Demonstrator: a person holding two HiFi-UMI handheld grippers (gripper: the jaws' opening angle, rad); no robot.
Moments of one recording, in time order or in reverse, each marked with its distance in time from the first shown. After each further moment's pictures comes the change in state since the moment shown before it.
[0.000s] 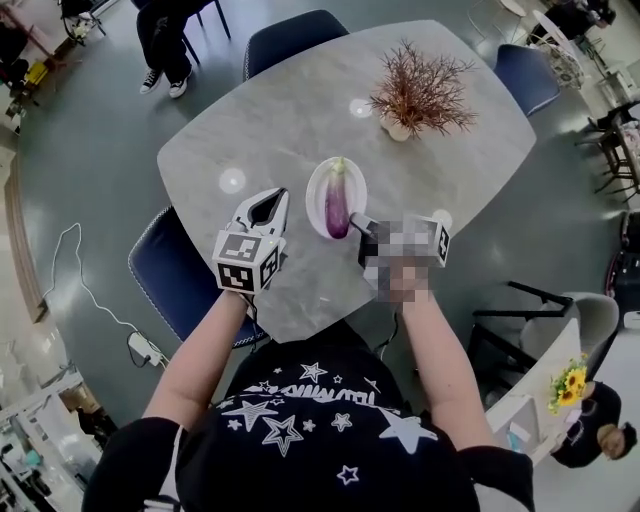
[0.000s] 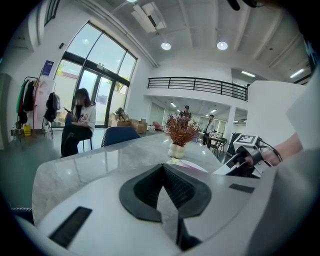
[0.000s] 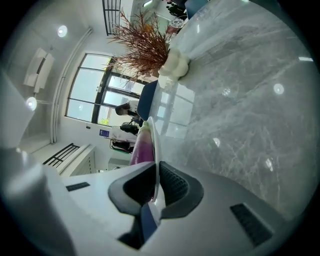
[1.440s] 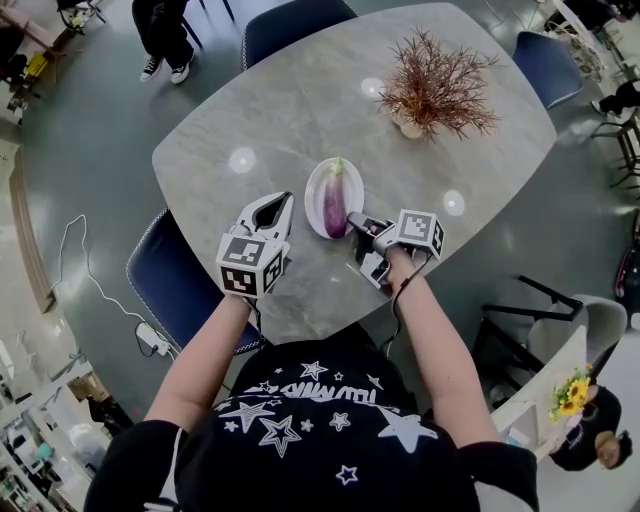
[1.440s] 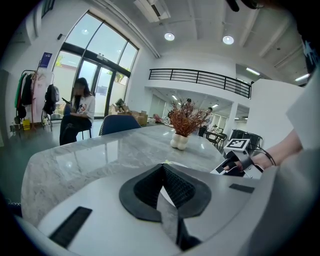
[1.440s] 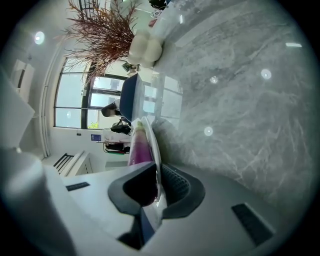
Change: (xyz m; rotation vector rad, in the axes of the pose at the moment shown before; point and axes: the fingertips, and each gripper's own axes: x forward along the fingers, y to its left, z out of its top) left arm 0.032 0.014 -0.030 -0.030 0.095 -0.007; right arm 0.047 -0.051 0.005 0.150 0.069 -0.061
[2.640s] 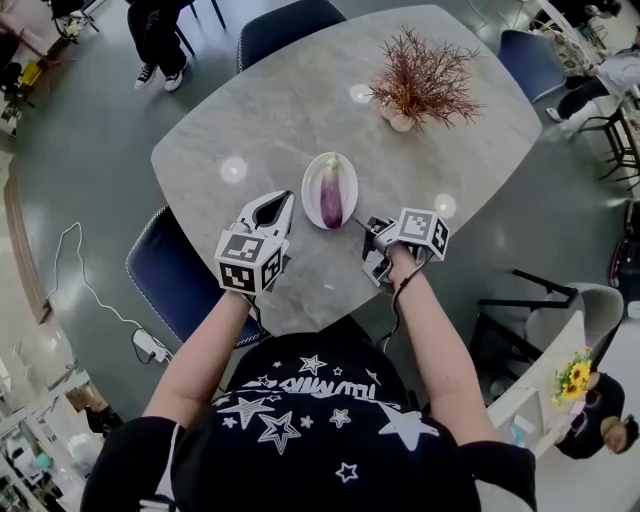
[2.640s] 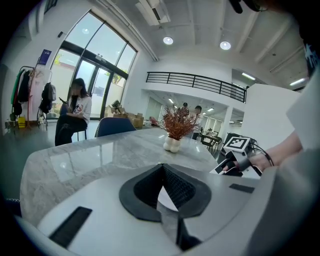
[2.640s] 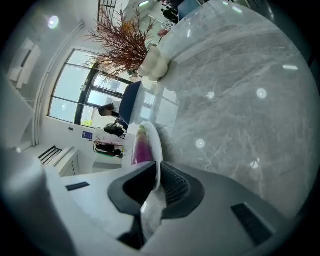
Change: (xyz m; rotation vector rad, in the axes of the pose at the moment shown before) left arm -0.020 -0.020 0.003 -0.007 -0.033 -0.055; right arm -0.037 -0.002 -0.005 -0.097 -0.097 -0.113
